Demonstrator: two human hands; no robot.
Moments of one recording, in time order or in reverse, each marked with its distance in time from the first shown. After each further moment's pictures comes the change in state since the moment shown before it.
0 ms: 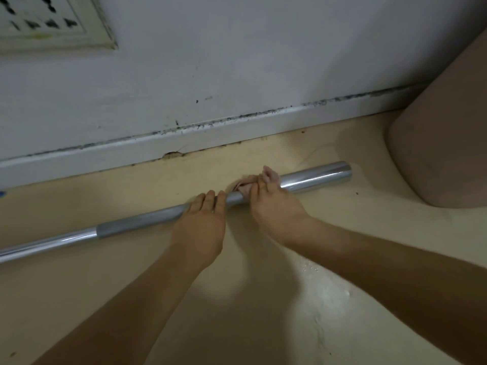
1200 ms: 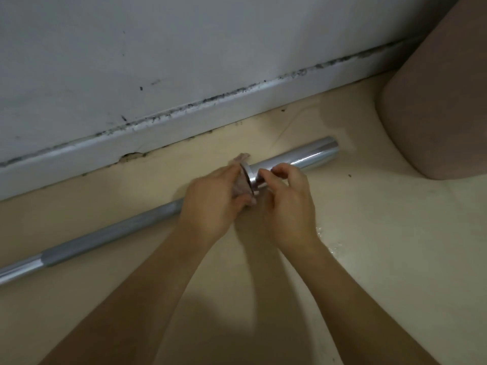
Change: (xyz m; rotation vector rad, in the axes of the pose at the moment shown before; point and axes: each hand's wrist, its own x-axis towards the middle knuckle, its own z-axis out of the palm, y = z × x) left_hand 0.084 0.036 -0.004 -0.439 0.210 0.105; right_hand -0.022 0.023 0.042 0.856 0.444 0.553
